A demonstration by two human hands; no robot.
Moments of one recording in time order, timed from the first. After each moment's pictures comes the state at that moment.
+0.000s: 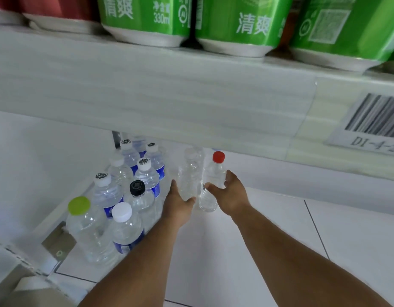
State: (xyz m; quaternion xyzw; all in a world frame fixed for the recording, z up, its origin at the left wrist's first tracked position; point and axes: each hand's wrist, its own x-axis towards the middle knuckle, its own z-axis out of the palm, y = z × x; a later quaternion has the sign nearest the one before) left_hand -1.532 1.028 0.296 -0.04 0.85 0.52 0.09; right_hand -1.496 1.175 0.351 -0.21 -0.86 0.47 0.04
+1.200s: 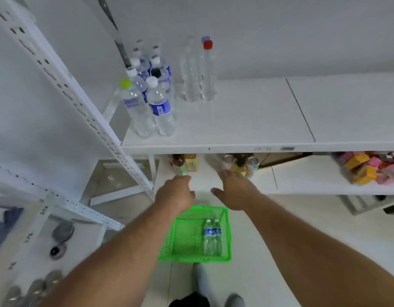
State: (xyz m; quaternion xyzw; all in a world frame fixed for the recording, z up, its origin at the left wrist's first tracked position) left_hand -1.191 0.871 0.290 0.15 0.96 0.09 0.21; right_hand -1.133 1.049 0.282 -0.07 -0.97 0.18 -0.16
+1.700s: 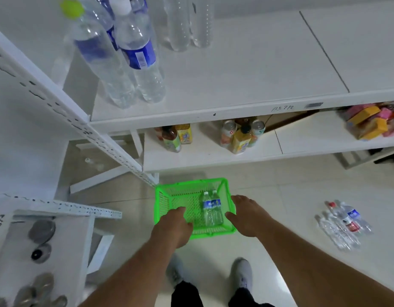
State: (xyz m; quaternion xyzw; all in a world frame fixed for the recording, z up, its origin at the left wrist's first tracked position) left_hand -1.174 0.798 0.127 0.11 0.90 0.08 0.41; right_hand -1.090 1.001 0.127 -0.21 -0.89 0.24 -0.31
